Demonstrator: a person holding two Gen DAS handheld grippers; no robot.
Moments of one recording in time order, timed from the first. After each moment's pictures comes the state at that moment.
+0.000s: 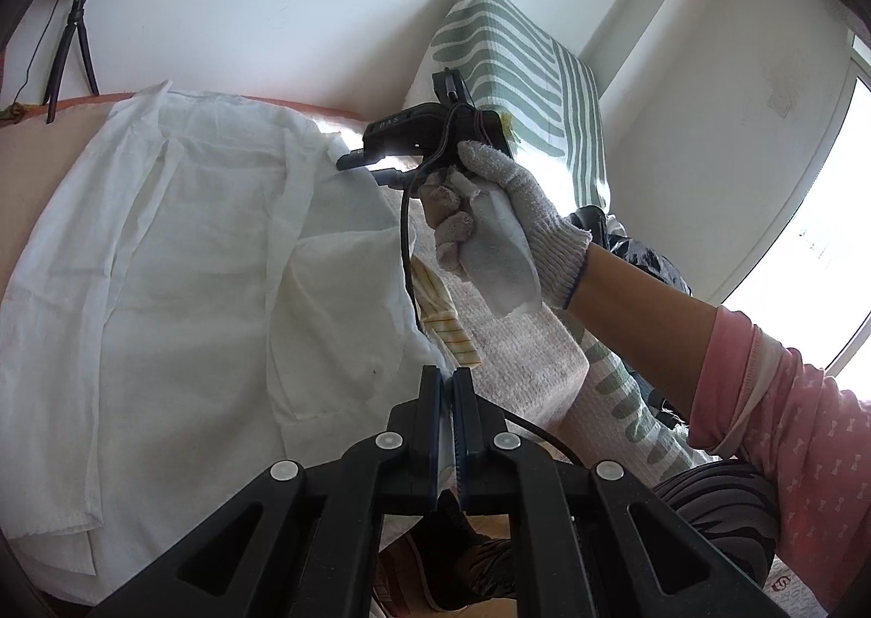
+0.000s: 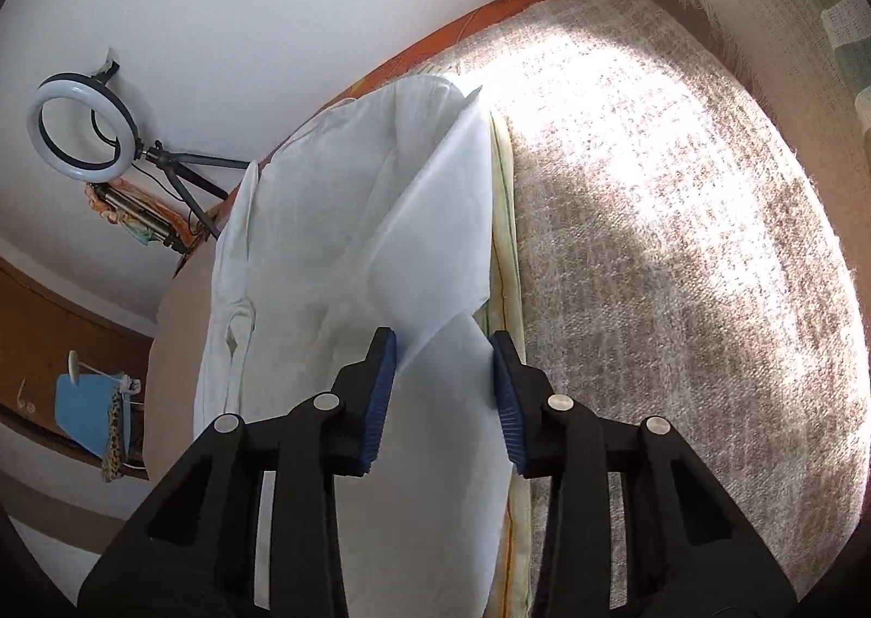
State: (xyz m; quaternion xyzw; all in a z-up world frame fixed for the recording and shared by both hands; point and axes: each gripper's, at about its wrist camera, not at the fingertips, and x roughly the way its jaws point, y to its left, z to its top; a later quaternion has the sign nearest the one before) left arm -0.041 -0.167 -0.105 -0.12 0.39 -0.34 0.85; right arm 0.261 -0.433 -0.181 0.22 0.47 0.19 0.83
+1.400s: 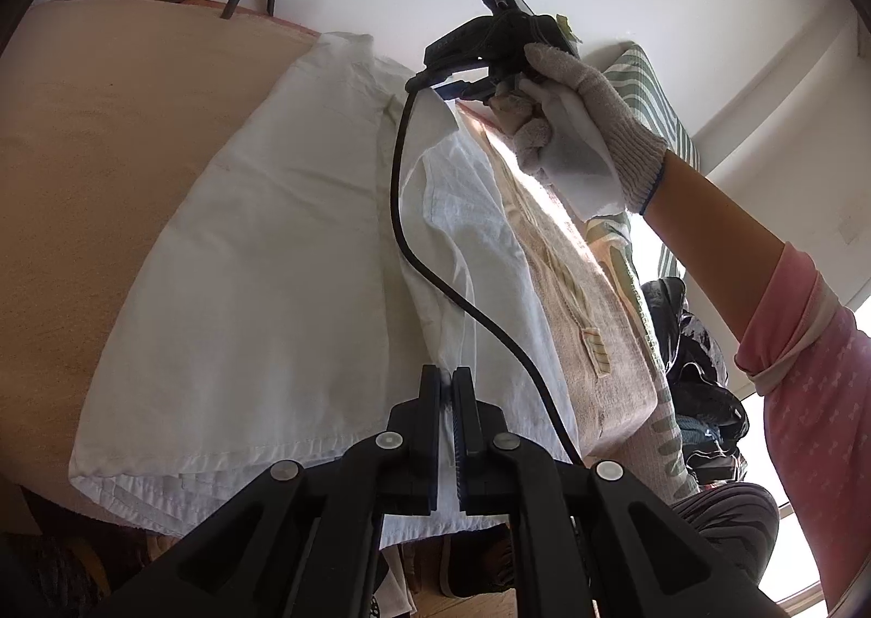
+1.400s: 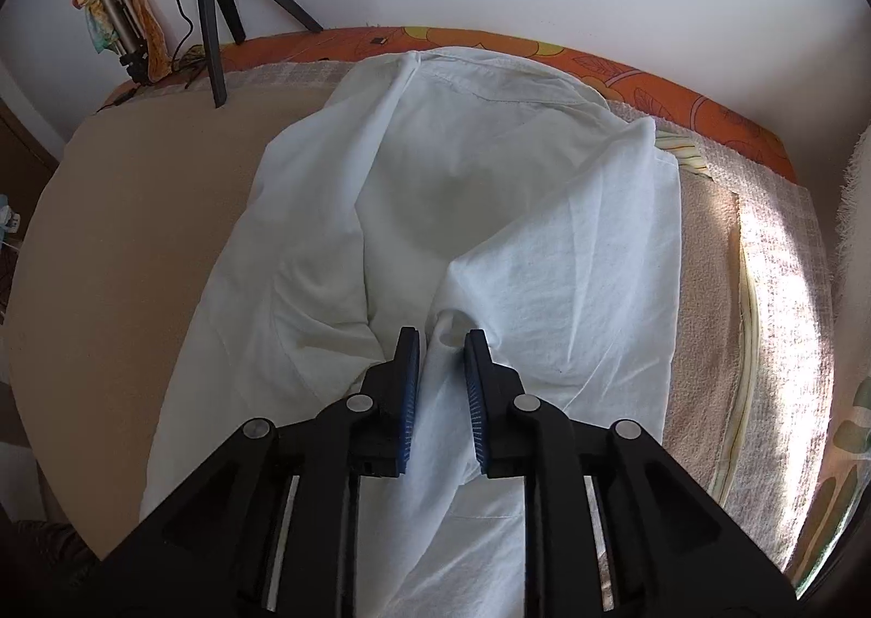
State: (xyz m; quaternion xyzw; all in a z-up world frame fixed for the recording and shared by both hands) left arm -0.033 -0.029 -0.149 -0.23 0.43 -0.23 0.84; right arm 0.298 -0.202 -0.128 -0.06 0.51 0.17 0.84
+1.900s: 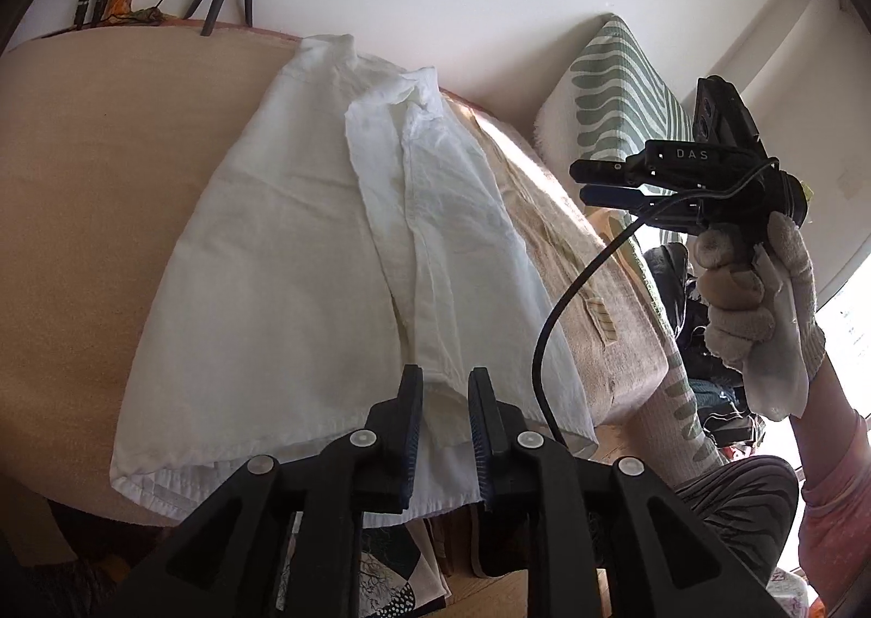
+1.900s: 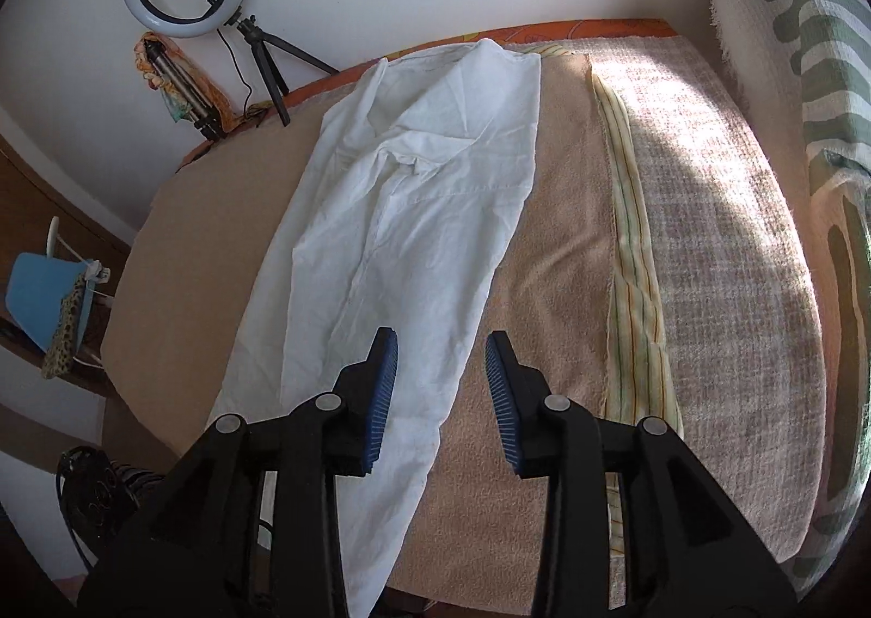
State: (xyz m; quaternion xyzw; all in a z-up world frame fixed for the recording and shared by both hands) left arm -0.042 -0.024 -0.140 -0.17 0.43 -0.25 0.85; right arm 0.084 -0.322 -0.098 0.09 0.49 0.19 0.85
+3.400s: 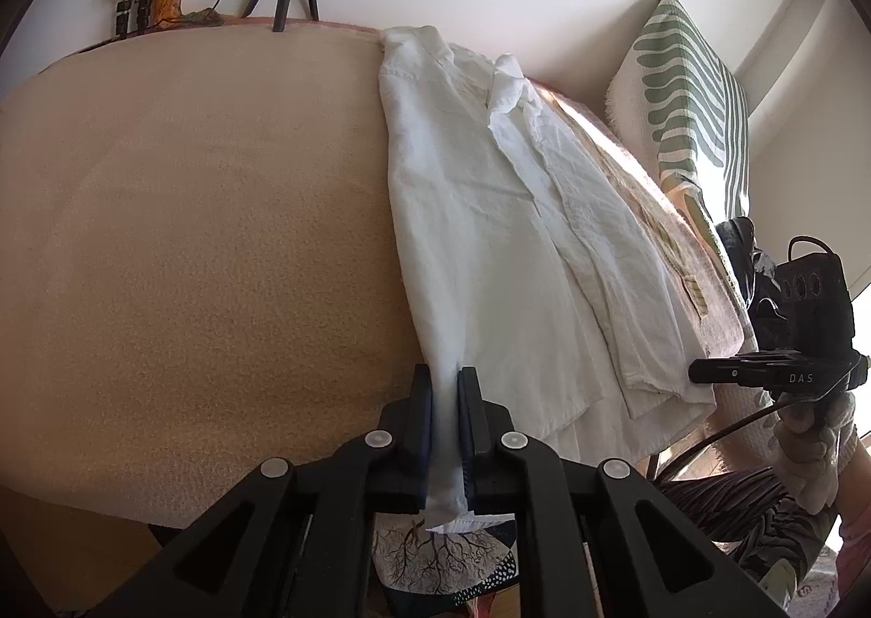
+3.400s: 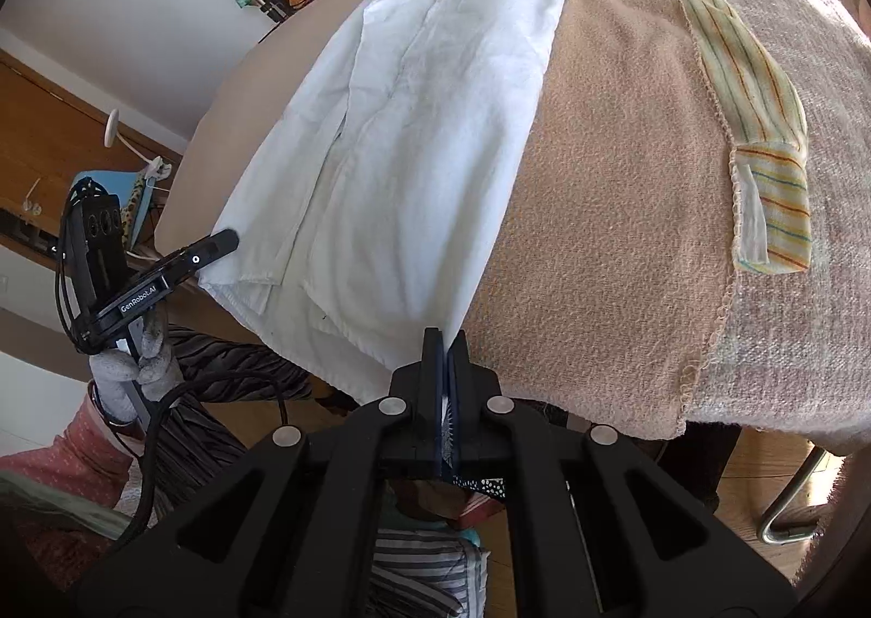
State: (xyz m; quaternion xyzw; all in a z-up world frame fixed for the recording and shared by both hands) left arm -0.025 0.049 -0.146 -0.12 0.47 -0.19 0.85; right arm -0.024 -0.313 -0.189 0.11 0.55 0.30 0.77
